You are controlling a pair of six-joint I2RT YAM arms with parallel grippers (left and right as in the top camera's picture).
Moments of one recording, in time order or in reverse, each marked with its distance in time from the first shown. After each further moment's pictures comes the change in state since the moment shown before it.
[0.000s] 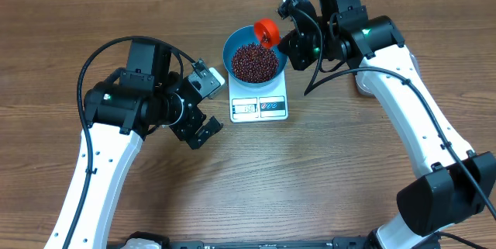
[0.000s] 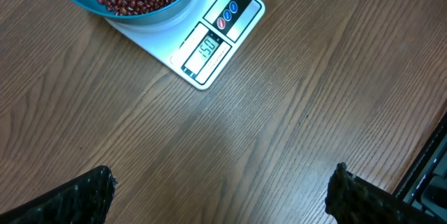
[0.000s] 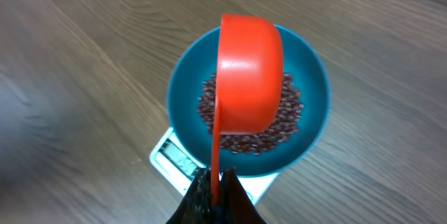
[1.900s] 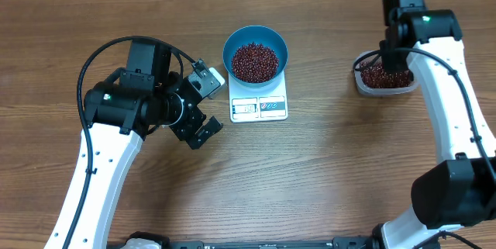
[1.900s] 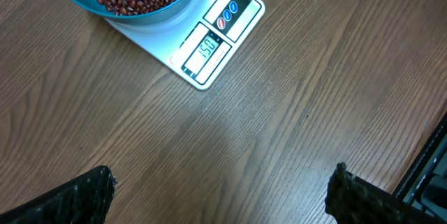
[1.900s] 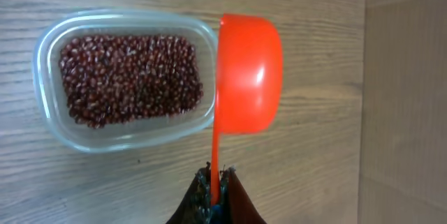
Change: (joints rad) left arm 0.000 0.000 0.000 0.000 0.000 0.000; right arm -0.272 -0.002 0.000 -0.344 0.940 0.181
